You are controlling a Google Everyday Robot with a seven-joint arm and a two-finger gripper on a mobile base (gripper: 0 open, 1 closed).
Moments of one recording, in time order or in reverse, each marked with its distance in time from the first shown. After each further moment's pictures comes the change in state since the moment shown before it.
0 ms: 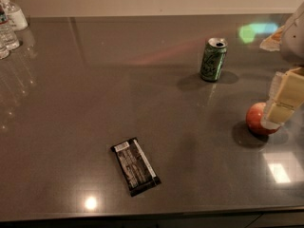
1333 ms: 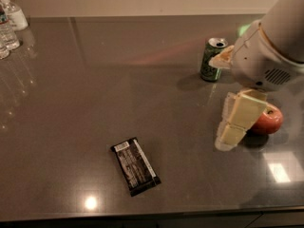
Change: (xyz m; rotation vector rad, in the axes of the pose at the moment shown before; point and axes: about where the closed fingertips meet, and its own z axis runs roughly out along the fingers) arm -0.078 0.055 0.024 -0.110 -0.180 -0.132
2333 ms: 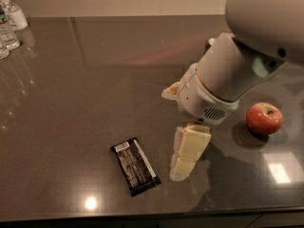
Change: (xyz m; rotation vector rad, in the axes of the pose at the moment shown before) arm -0.059 0.044 0.079 -0.138 -0.098 -0.108
